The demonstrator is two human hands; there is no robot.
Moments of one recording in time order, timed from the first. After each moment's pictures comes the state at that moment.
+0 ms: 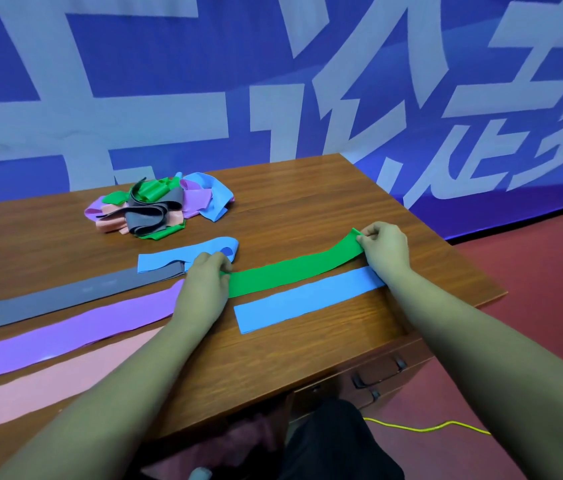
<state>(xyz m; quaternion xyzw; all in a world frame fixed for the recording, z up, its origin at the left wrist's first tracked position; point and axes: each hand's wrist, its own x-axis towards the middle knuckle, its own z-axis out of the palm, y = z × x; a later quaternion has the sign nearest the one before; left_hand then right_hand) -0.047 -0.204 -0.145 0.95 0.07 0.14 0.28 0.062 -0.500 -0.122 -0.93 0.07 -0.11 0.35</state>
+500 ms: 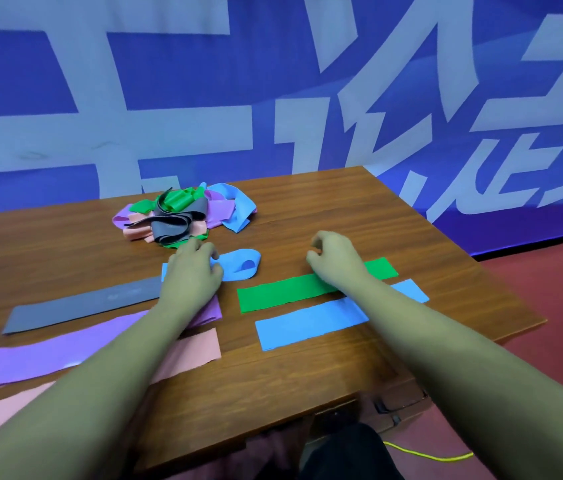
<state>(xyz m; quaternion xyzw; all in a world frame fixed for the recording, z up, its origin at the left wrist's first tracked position) -0.022 -0.142 -0.132 0.97 0.08 0.18 0.17 0.058 -0.390 -0.107 -0.96 -0.13 -0.03 0.26</state>
